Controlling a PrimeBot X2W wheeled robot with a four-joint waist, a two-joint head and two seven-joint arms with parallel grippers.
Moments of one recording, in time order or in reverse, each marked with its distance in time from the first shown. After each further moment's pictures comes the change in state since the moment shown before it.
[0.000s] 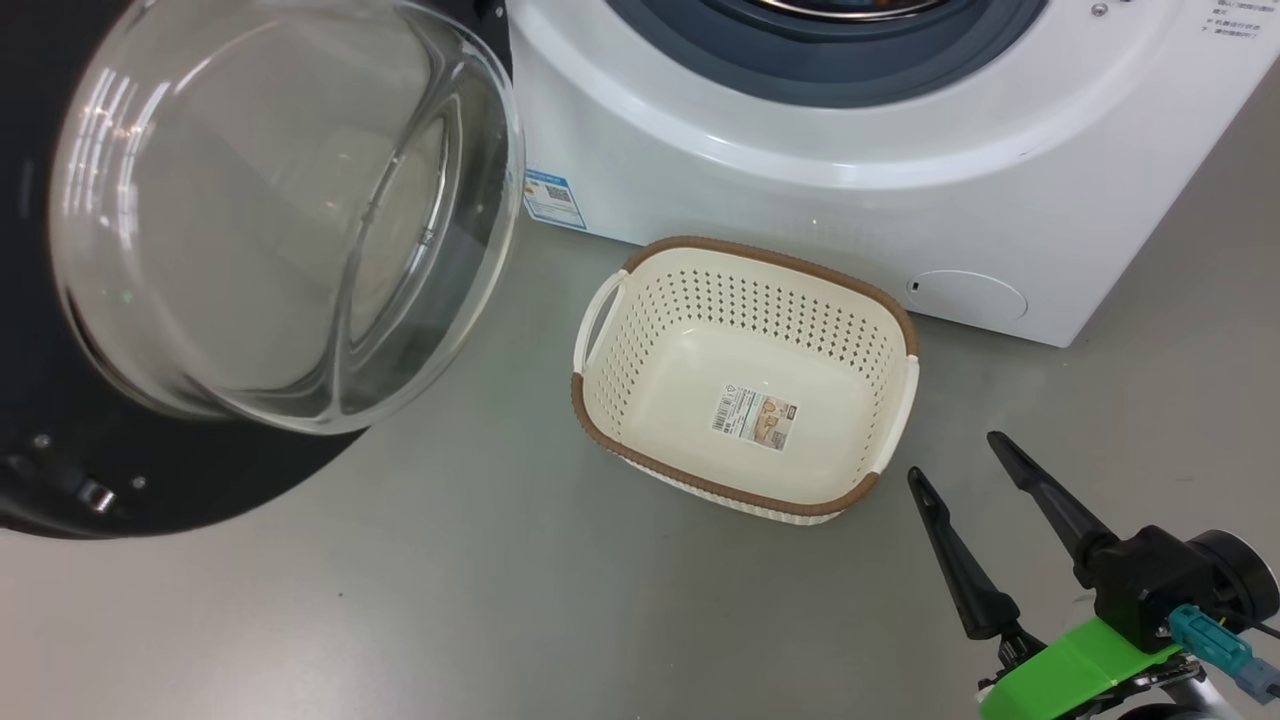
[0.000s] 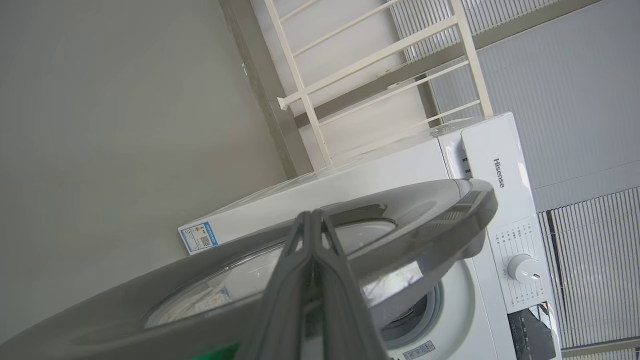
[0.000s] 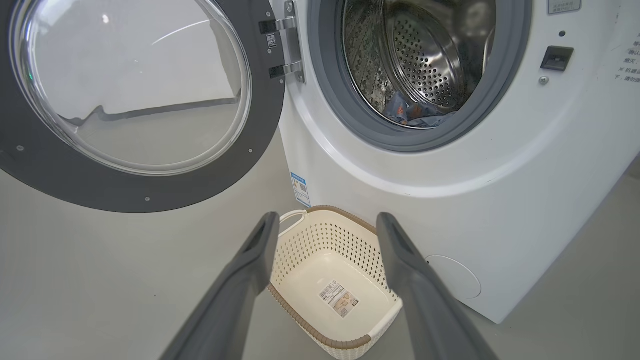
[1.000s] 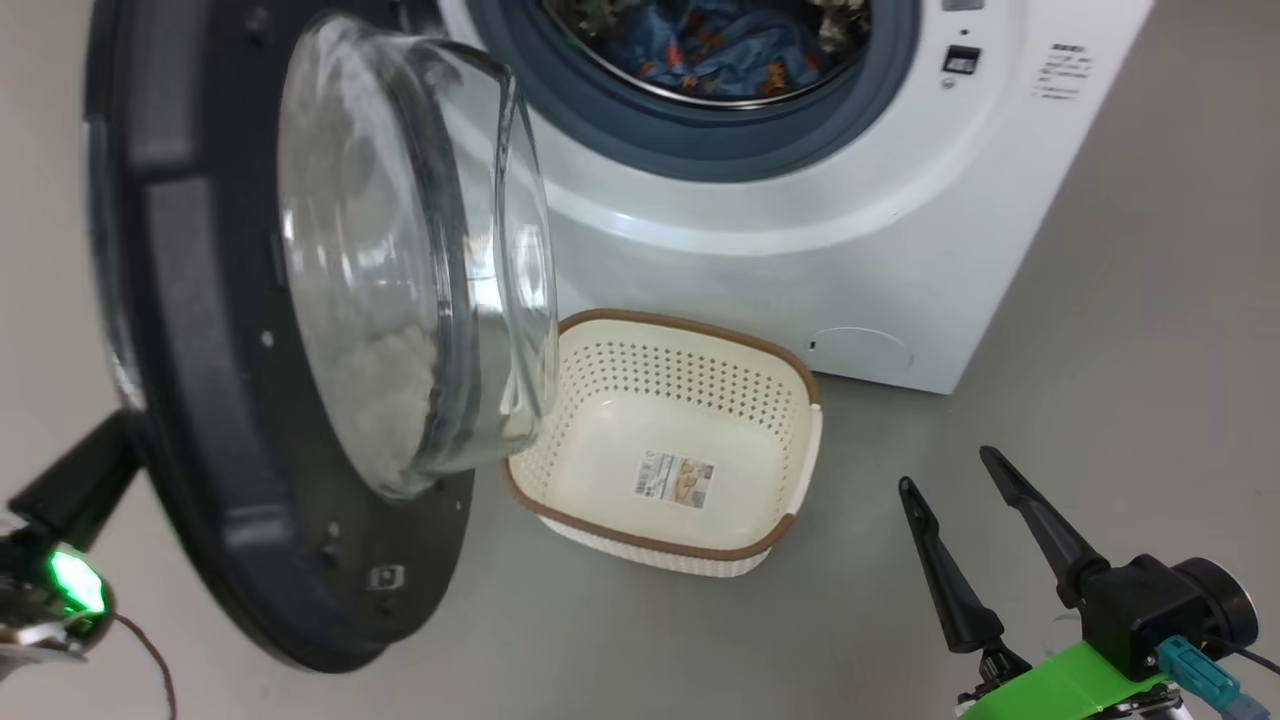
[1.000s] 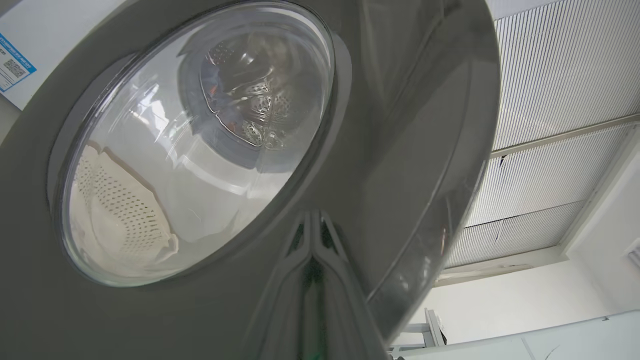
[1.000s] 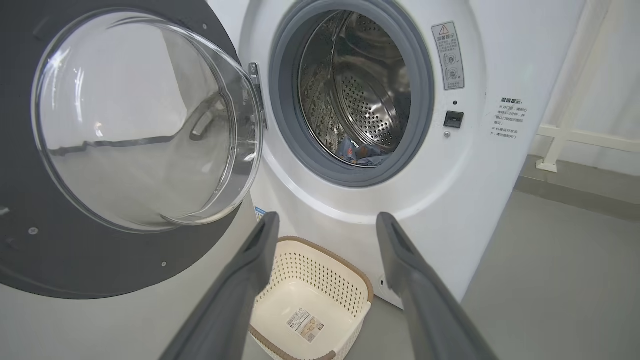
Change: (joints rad) left arm 0.306 -0.103 -0.095 -0.500 -0.071 -0.031 0.164; right arm 0.031 0.089 -0.020 0.023 -0.041 0.000 -0.077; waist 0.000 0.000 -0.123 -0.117
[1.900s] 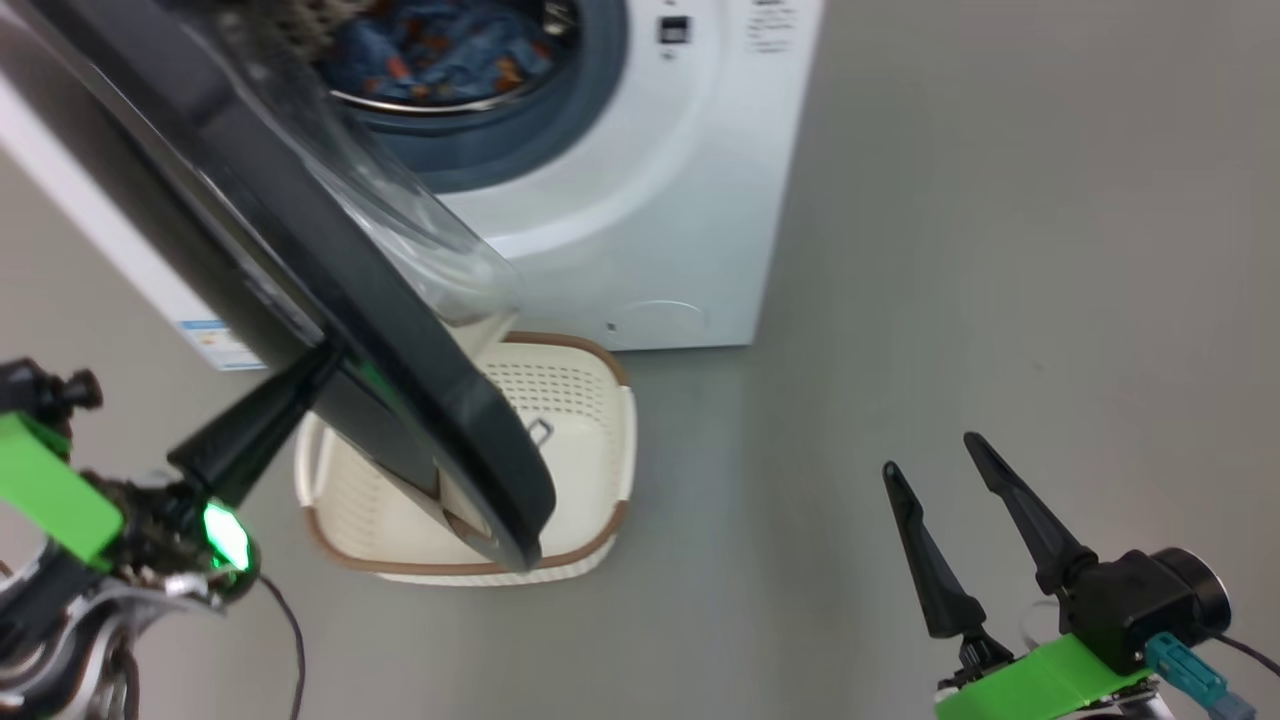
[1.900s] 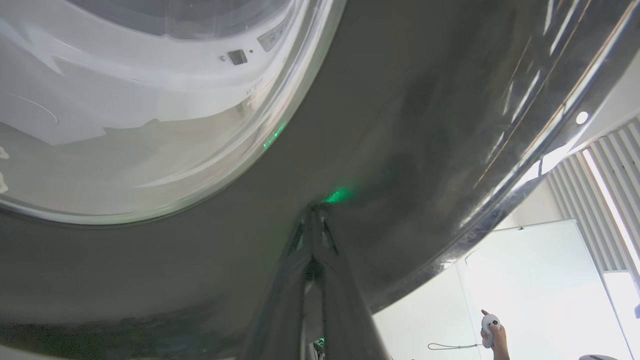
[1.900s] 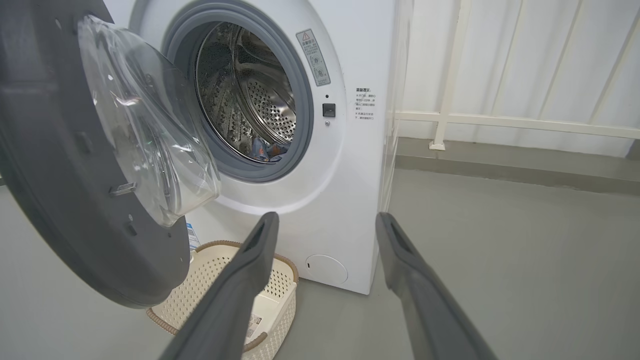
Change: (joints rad) left arm -0.093 -0.128 -0.131 -0.040 0.012 0.067 0.007; right arm -0.028 0.030 0.010 0.050 0.004 0.000 -0.070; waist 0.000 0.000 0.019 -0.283
